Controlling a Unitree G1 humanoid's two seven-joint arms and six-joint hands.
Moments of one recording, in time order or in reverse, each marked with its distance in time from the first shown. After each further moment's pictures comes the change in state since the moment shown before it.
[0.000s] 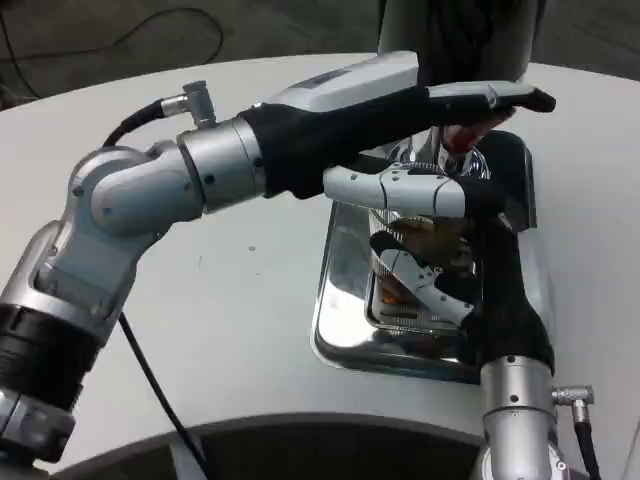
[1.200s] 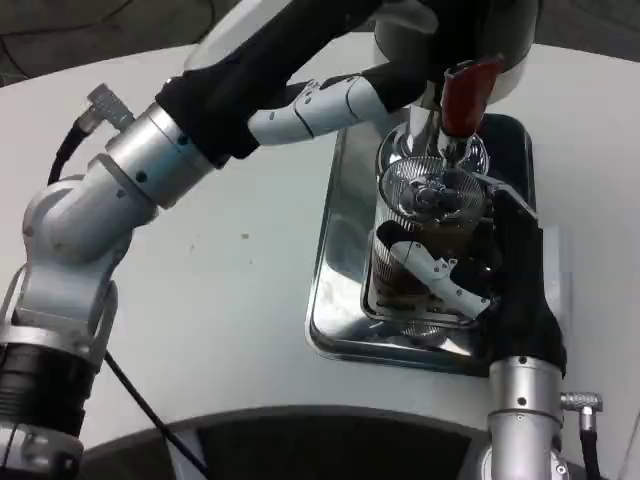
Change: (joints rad) left arm 0.085 -0.088 0.221 0.028 -0.125 -0.152 0.158; right arm 0.007 0.007 -0.011 0.005 -0.003 -0.059 -0.100
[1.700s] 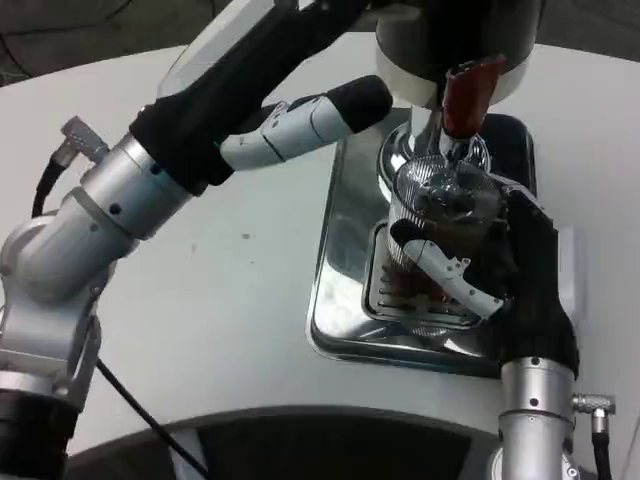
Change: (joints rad) left arm 0.136 0.018 0.028 -0.160 -0.076 0.049 -0.001; right arm 0.016 -0.008 -0.021 -0.023 0.000 -0.008 -0.003
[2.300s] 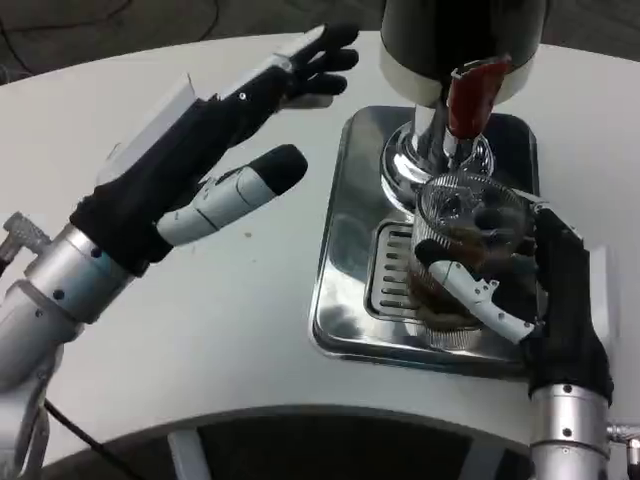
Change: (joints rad) left arm 0.251 0.037 0.066 -0.101 -0.022 0.068 0.025; right arm 0.120 -0.030 -0.008 -0.125 0.001 -0.007 0.037
